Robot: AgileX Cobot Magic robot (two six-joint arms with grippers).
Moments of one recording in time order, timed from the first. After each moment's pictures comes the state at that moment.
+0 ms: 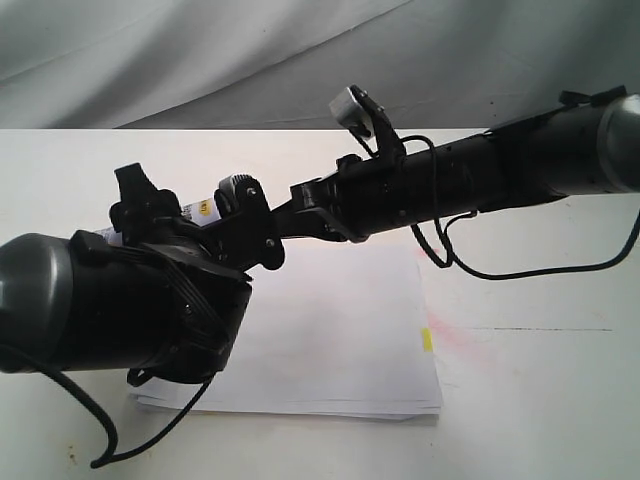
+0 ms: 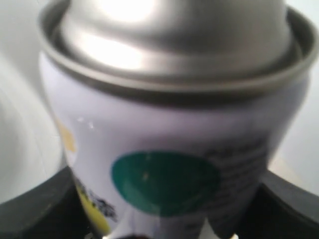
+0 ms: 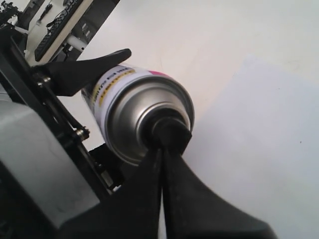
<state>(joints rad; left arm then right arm) -0.79 1.82 -0.93 1.25 1.04 -0.72 0.13 1.94 -1.16 1.53 0.89 -1.28</state>
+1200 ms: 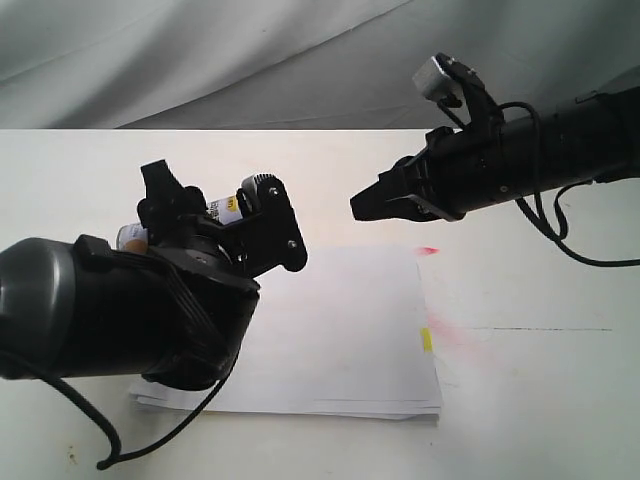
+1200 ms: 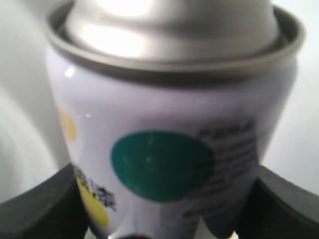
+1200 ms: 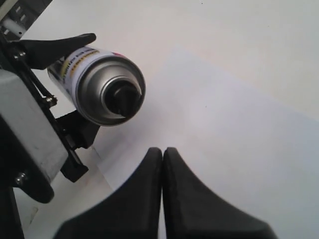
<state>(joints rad) -0.80 1.82 -0.94 1.31 0.97 -0.74 -0.03 1.72 -1.07 1.23 0.85 -1.16</state>
